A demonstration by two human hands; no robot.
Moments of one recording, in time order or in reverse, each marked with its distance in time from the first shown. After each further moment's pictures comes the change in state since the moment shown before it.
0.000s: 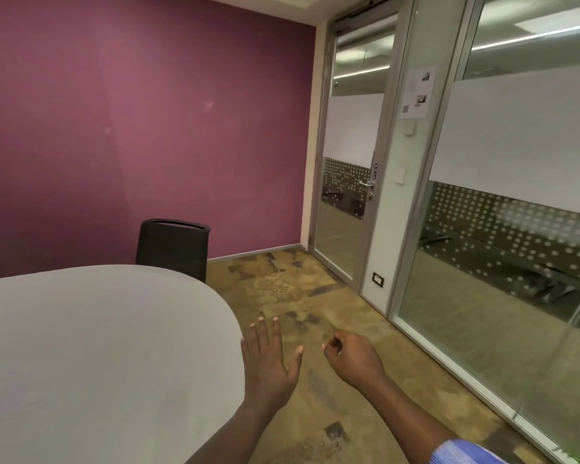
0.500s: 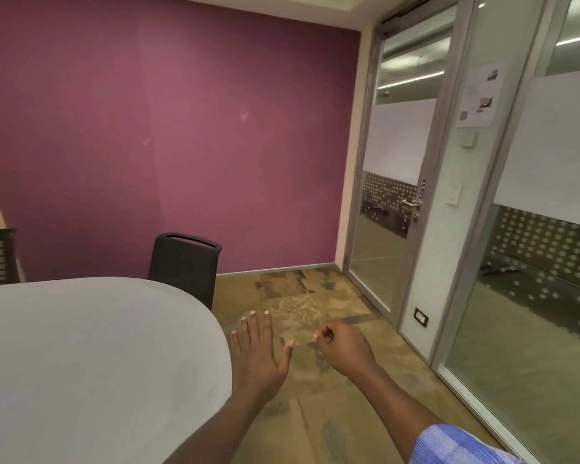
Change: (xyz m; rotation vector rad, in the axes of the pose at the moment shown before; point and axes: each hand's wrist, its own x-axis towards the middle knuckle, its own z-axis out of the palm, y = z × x) left_hand 0.208 0.014 0.077 0.100 0.106 -0.140; right_hand 0.262 0.029 -0.004 0.016 -0.041 -0.197
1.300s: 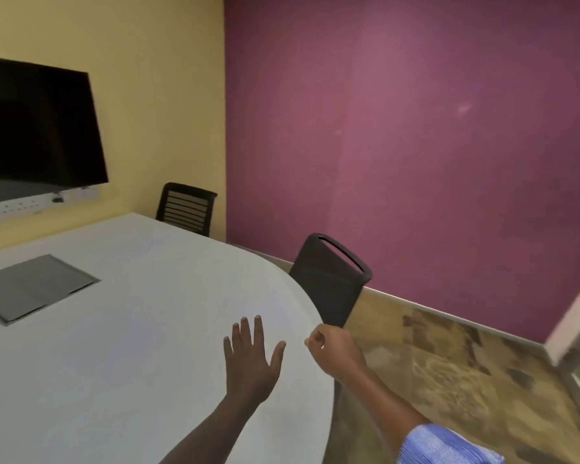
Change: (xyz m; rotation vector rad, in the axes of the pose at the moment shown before) left_hand 0.169 -0.245 0.018 0.212 0.153 -0.752; right_hand 0.291 -0.212 0.226 0.036 -0.431 -0.585
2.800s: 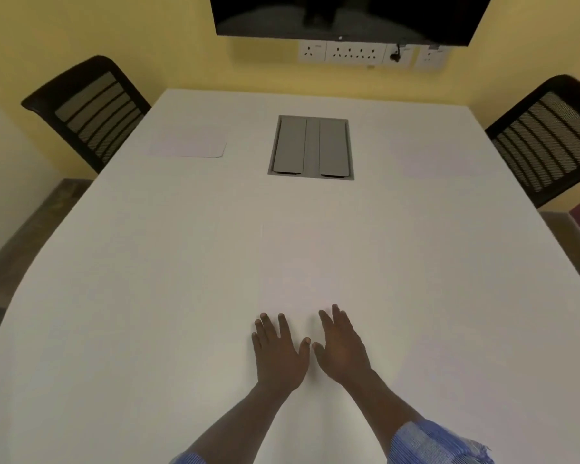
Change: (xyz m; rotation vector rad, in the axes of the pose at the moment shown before) left_hand 0.166 -0.245 0.134 0.088 0.046 -1.270; right_hand 0.296 -0.164 0.414 -0.289 -0.865 -1.079
